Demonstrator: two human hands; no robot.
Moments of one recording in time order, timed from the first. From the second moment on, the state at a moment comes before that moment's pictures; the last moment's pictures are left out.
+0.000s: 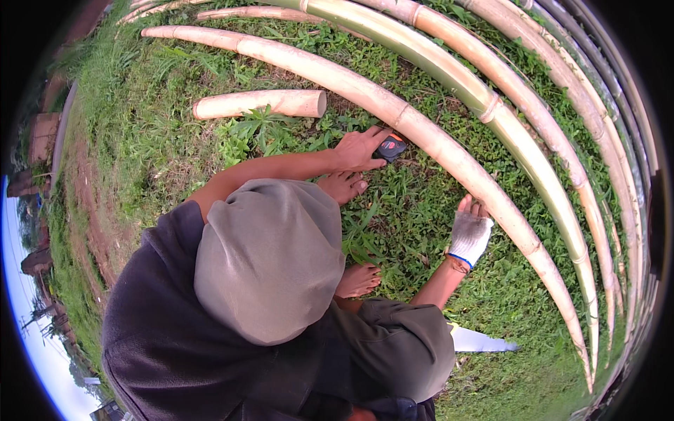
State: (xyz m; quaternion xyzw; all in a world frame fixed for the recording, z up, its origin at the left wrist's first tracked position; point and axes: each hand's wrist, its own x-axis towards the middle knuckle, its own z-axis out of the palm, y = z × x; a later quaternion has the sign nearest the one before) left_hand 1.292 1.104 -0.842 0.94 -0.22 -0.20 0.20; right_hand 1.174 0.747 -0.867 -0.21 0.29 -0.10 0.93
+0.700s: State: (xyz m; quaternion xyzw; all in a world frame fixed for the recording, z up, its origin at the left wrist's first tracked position) left_hand 1.247 1.115 -0.730 0.66 -0.22 -0.32 0.65; right_hand 1.194 0.920 -0.792 -0.81 -0.04 0.00 0.58
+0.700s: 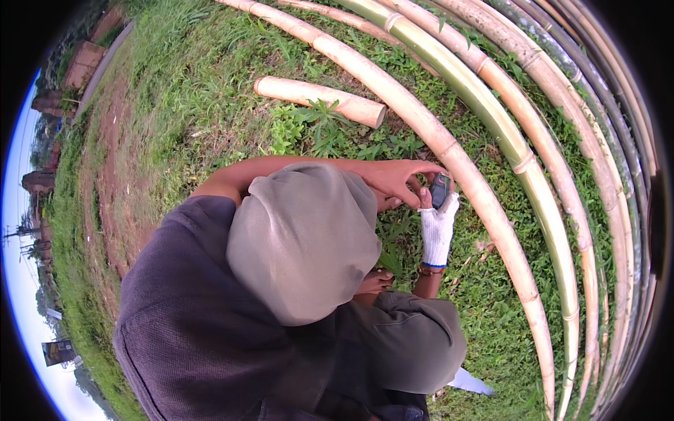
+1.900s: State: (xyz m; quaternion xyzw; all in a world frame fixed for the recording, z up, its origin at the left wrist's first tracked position) left_hand 1.251 1.237 -0.752 0.54 -0.06 -0.43 0.72; right_hand 1.243 0.940 -0.699 -0.80 -0.25 0.34 0.43
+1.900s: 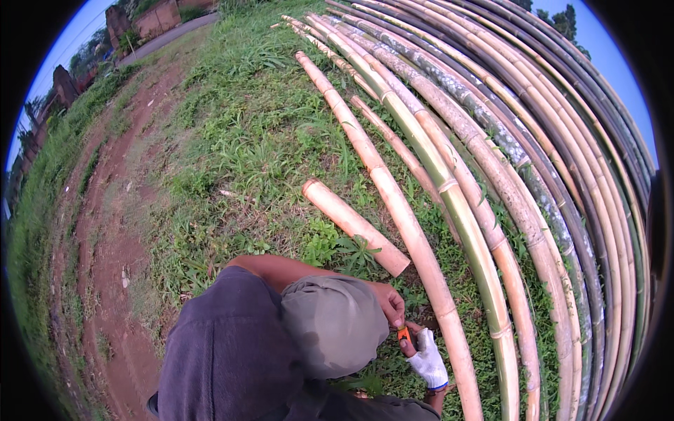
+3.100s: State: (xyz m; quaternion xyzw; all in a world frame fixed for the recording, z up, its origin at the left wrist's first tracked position) left_hand 1.522 1.696 -0.689 0.54 0.30 0.19 0.76; right_hand 1.252 0.760 -0.657 -0.59 0.17 0.56 0.56
